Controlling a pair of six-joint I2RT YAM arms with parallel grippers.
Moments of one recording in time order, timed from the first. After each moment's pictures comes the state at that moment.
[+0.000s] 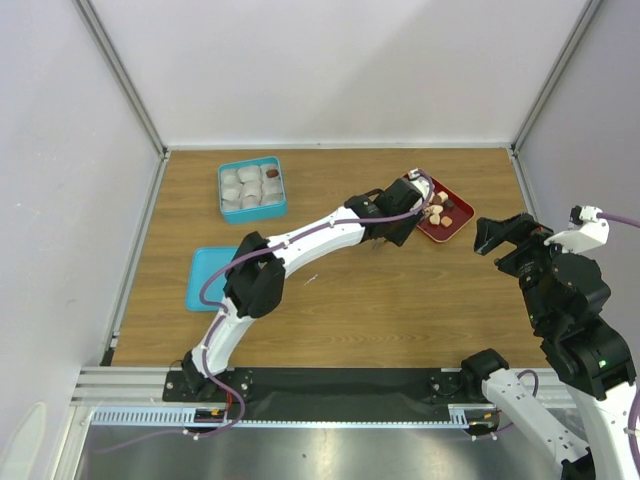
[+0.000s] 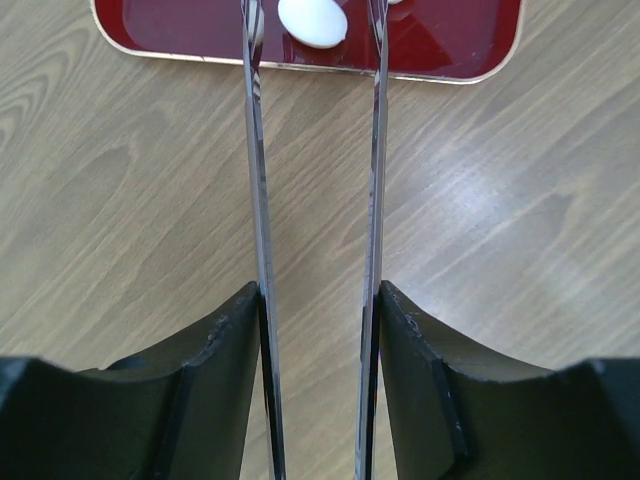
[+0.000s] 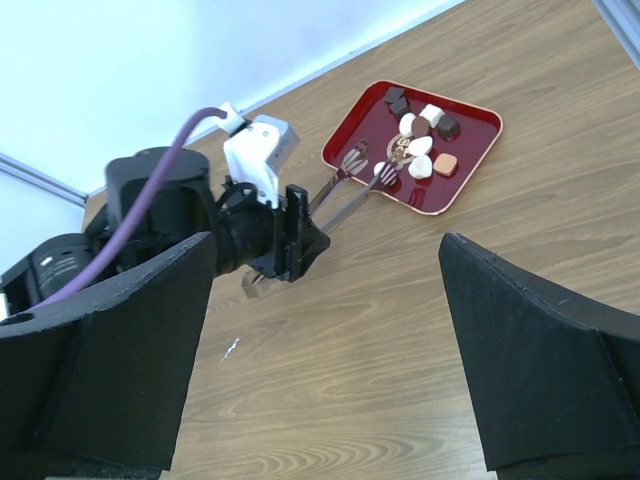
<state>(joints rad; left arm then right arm) -0.95 2.24 2.04 -0.60 -0.19 -0.12 0.41 0.54 1.15 -0.75 0.46 0.54</state>
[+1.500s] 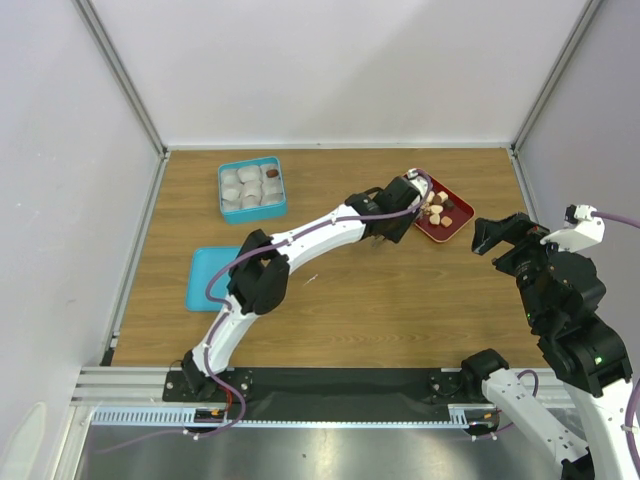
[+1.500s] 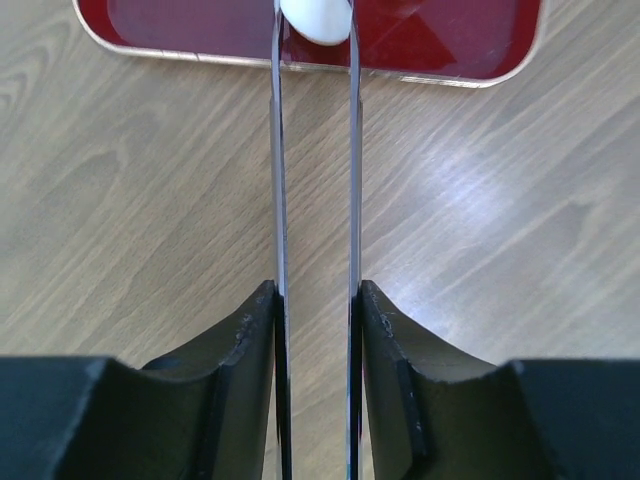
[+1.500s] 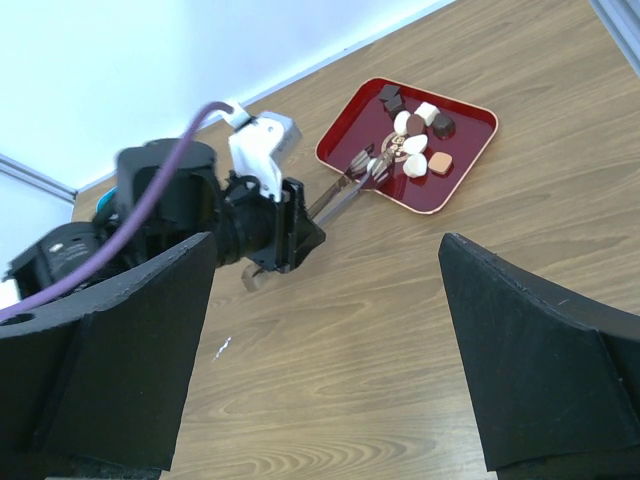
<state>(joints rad) -0.93 2.30 2.07 -0.60 -0.16 -0.12 0.41 0.54 1.13 -0.73 0.46 0.53</state>
